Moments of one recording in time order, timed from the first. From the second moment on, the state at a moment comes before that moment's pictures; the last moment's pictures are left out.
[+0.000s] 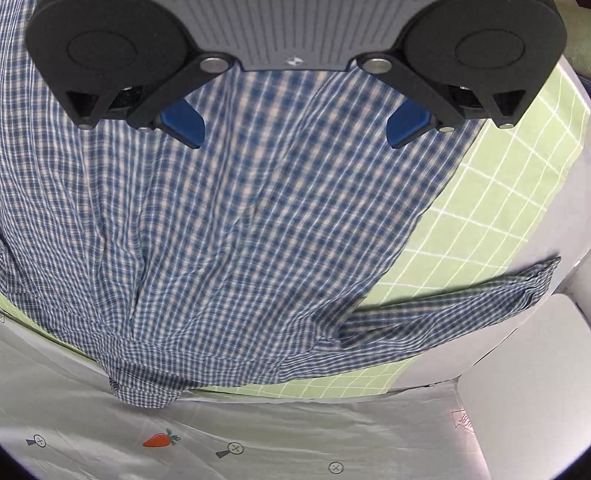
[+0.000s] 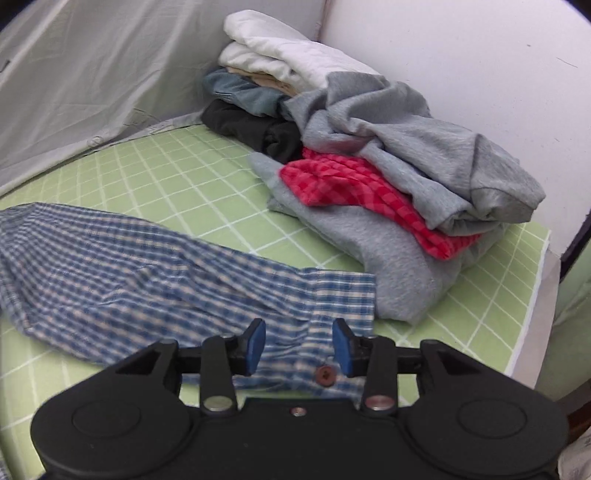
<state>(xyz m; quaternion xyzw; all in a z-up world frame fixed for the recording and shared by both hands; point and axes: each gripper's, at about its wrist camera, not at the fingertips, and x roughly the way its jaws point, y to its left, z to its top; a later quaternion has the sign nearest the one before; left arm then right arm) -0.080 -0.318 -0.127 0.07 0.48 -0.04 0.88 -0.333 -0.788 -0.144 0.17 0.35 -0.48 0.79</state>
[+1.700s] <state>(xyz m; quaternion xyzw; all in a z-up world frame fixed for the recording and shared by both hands) -0.189 -0.262 -0.119 0.19 0.48 -0.23 0.83 -0.300 -0.516 -0.127 0.18 0.40 -0.23 0.87</state>
